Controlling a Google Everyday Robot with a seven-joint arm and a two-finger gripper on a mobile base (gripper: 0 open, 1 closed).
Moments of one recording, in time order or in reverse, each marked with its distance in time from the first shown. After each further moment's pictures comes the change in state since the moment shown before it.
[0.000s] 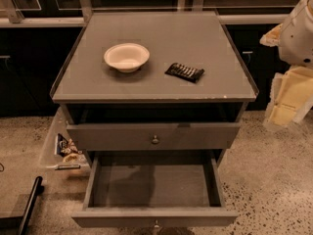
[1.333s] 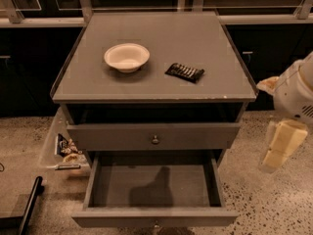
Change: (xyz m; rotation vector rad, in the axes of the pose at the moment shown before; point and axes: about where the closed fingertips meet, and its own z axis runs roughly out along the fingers) arm 0.033 0.042 0.072 -0.079 -0.046 0.051
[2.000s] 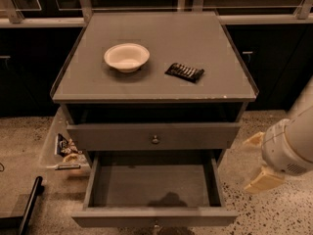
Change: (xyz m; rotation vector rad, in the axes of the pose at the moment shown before) arm 0.033 0.051 0.087 -0.041 -0.059 -0.021
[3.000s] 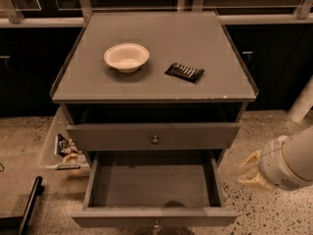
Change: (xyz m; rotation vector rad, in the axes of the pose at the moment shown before) arm 0.014 0.014 0.029 0.022 -0.037 0.076
